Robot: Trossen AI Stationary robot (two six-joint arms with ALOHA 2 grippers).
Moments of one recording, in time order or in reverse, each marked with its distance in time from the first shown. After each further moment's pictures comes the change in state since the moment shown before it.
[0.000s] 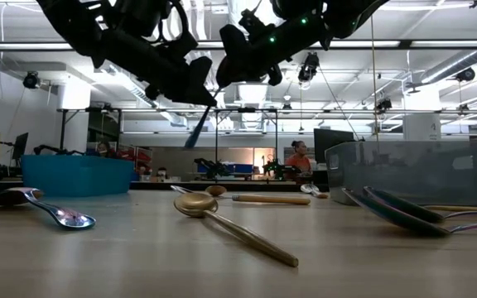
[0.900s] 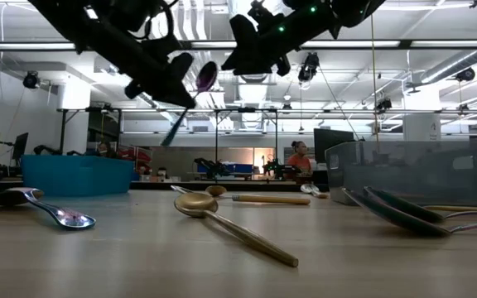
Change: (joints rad) left arm 0.062 -0.186 0.001 -0.345 0.018 -0.159; right arm -0.015 -0.083 0.000 -0.091 0.004 -0.021
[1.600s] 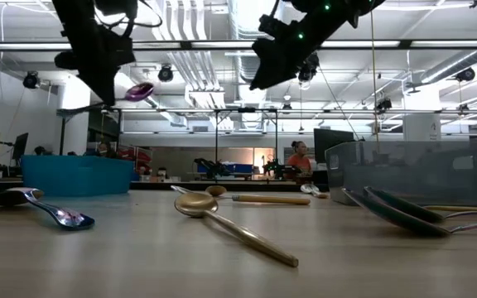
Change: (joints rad) left arm 0.211 -0.181 0.316 -1.163 0.083 -0.239; right arm -0.003 -0.069 0.000 -0.363 0.102 -0.092
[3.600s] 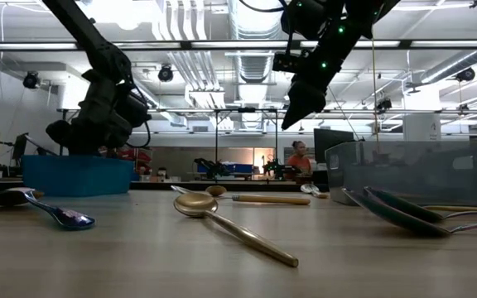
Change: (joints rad) left arm 0.531 0.583 0.007 -0.136 0.599 0.231; right arm -0.022 -0.006 -0.095 -0.204 -0.002 -0.214
